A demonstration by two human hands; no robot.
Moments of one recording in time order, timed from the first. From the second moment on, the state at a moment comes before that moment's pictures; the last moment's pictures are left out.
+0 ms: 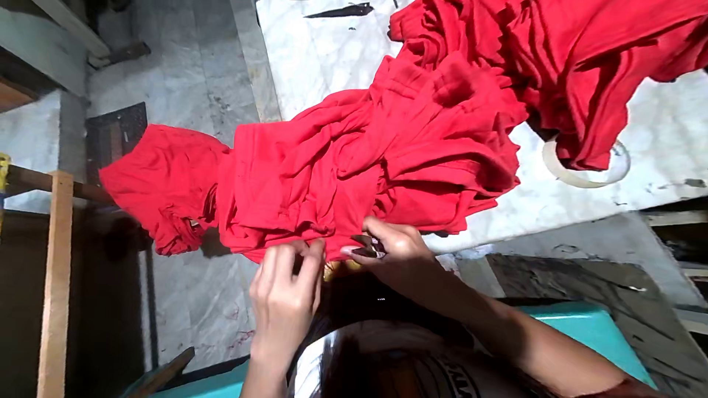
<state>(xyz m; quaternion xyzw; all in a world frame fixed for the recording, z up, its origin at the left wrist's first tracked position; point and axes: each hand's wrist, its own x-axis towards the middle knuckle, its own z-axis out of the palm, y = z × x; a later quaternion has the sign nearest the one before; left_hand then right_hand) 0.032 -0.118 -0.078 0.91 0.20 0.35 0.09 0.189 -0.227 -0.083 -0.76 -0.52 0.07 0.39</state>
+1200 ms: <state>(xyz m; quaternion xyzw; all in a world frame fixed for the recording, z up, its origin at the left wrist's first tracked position) 0.061 -0.138 -0.065 0.64 0.13 0.49 0.58 0.185 -0.253 -0.074 -0.66 -0.57 -0.03 0.49</state>
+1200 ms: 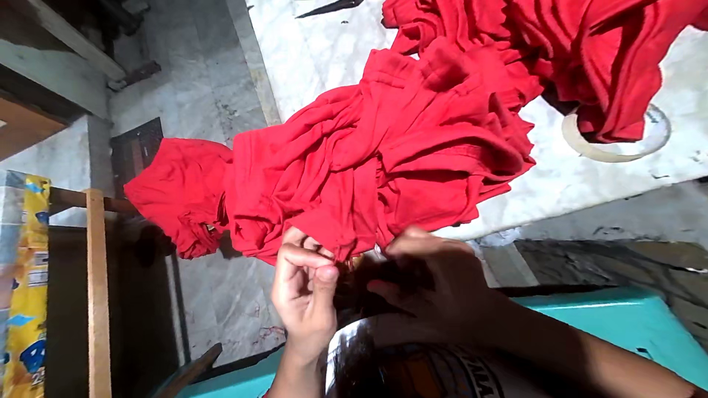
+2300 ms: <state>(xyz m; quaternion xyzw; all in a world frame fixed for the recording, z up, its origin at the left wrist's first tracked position) 0.031 -0.149 -0.050 0.76 0.06 0.34 0.55 0.184 -0.225 -0.056 -0.65 -0.57 -0.11 0.49</state>
